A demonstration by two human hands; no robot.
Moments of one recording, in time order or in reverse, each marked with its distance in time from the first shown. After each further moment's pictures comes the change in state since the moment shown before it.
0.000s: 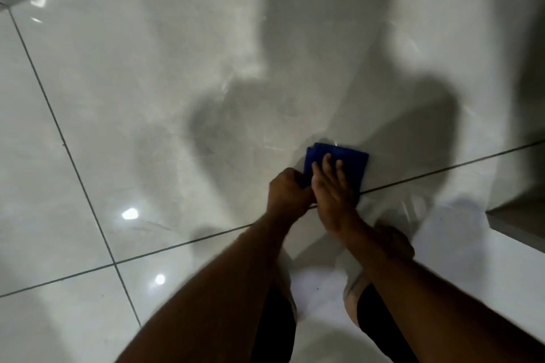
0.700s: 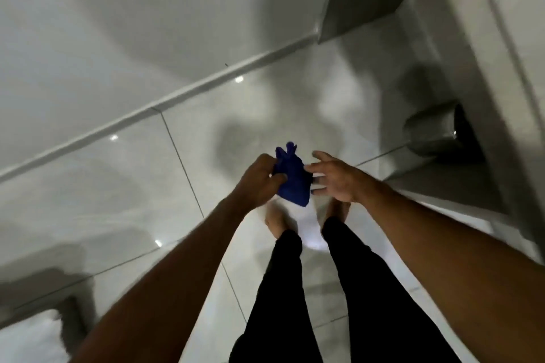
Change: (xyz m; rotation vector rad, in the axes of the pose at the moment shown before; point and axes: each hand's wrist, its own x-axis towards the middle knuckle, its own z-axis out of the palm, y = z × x) left_hand -0.392 0.189 -0.333 -0.011 -0.123 0.321; right_hand -0.316 -0.306 -0.282 0.975 -0.322 0.343
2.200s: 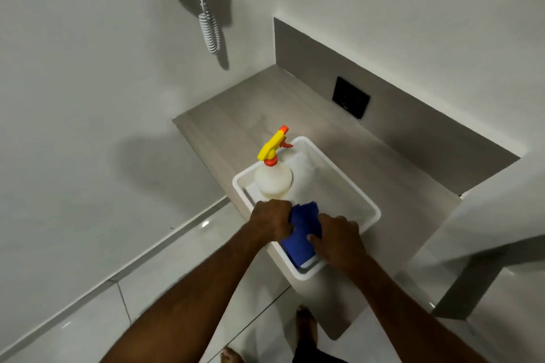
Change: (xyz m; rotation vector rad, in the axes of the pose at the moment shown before) left_hand -0.066 0.421 0.107 0.983 0.009 0.554; right_hand -0.350 -0.084 -0.173 -1.097 0.973 -0.487
